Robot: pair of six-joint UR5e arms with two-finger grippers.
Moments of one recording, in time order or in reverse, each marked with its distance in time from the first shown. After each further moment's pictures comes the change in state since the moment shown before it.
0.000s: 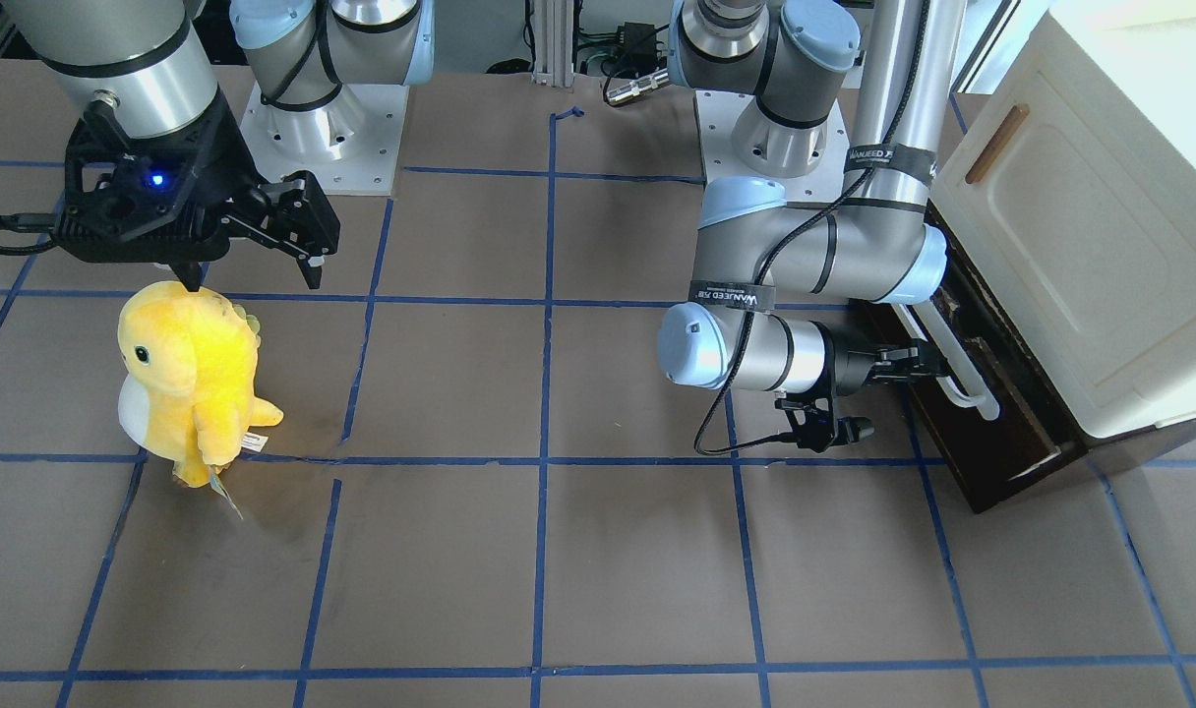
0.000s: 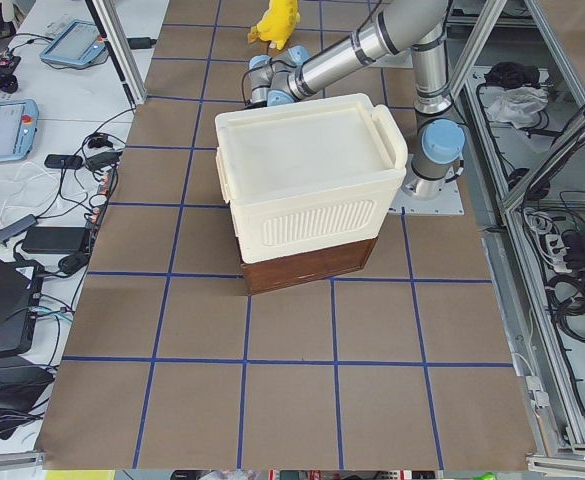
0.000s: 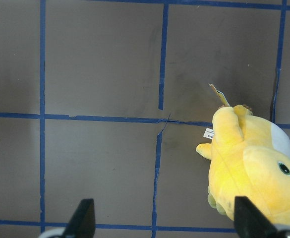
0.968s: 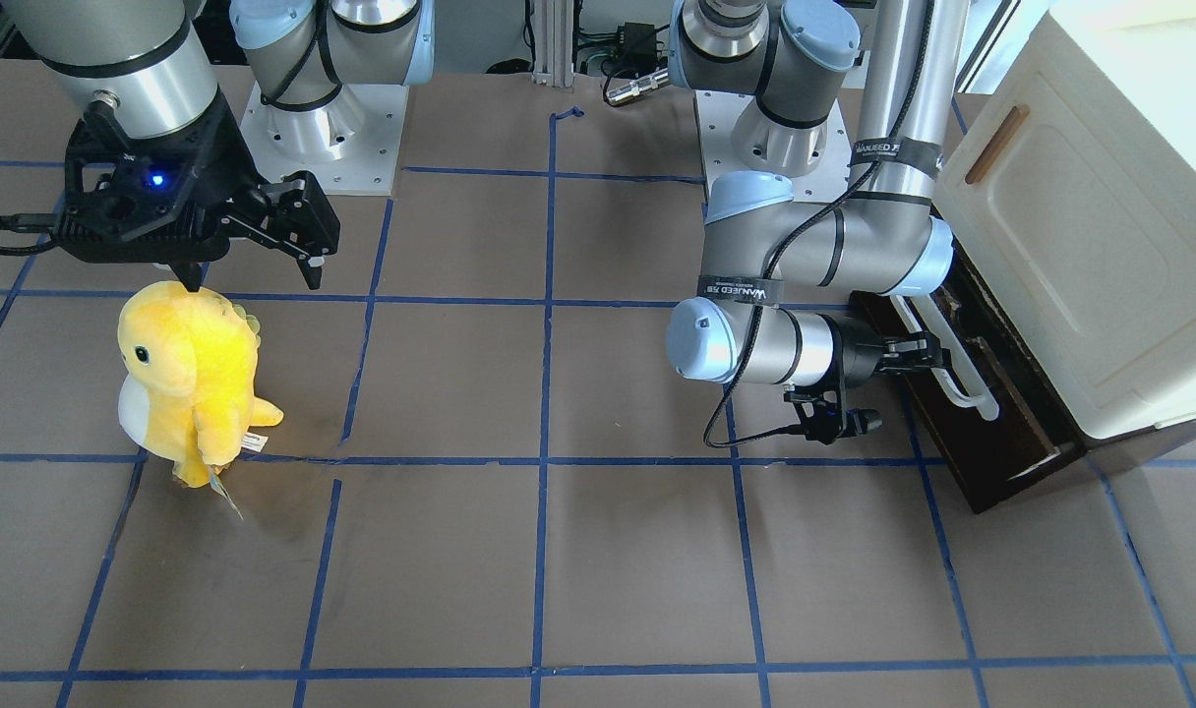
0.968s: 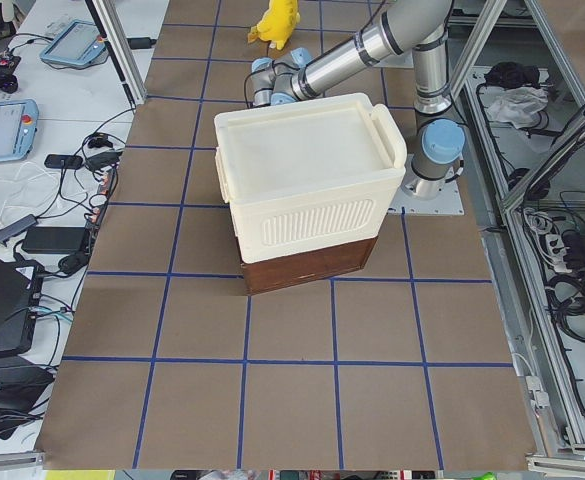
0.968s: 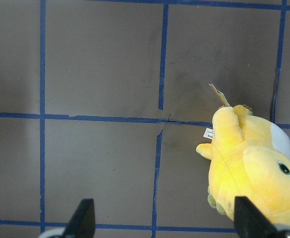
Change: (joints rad) left arm 0.013 0.018 -0.022 0.000 0.007 0.009; right arm 0.000 0.000 0.000 0.000 0.000 0.000
